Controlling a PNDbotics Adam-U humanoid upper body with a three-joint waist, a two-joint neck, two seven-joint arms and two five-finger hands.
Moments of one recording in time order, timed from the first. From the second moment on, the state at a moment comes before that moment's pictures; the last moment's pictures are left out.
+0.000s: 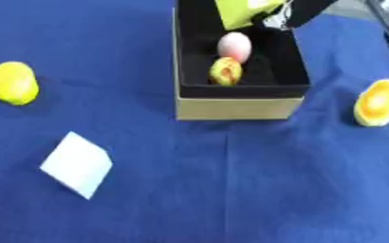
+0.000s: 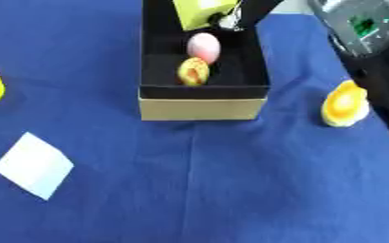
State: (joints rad) left arm -0.21 0.35 0.11 -1.98 0.12 -0.27 0.32; right arm -1.09 -0.77 0.34 -1.49 0.50 0.12 0.60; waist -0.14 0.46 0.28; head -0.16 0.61
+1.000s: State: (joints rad) left arm -0.21 0.35 0.12 -1.98 0.13 -0.27 0.32; right arm -1.04 -0.77 0.34 -1.51 0.53 0.04 0.67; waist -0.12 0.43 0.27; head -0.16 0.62
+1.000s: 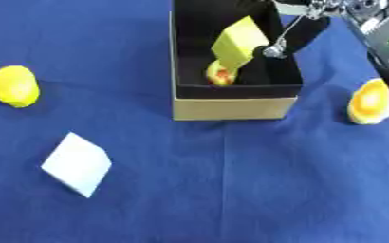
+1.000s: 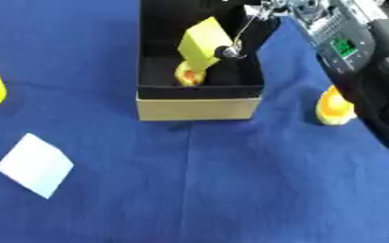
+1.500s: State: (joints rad) left arm -0.18 0.35 0.13 -1.98 0.12 -0.27 0.34; right arm -0.88 -0.93 0.28 -1.65 0.45 0.05 0.65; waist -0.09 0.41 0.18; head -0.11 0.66
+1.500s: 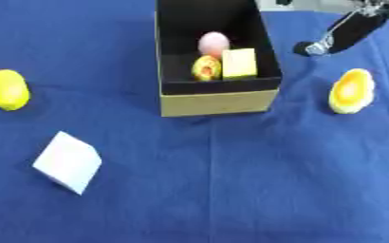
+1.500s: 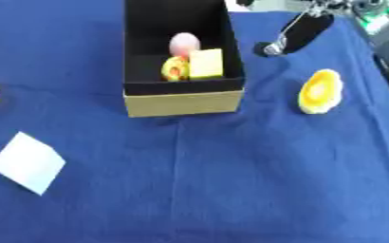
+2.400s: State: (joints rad) left arm -0.18 0.34 0.13 -1.98 0.12 -0.27 0.34; right arm -0.47 -1.11 0.15 -1.79 0.42 0.14 0.56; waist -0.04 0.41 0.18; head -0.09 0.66
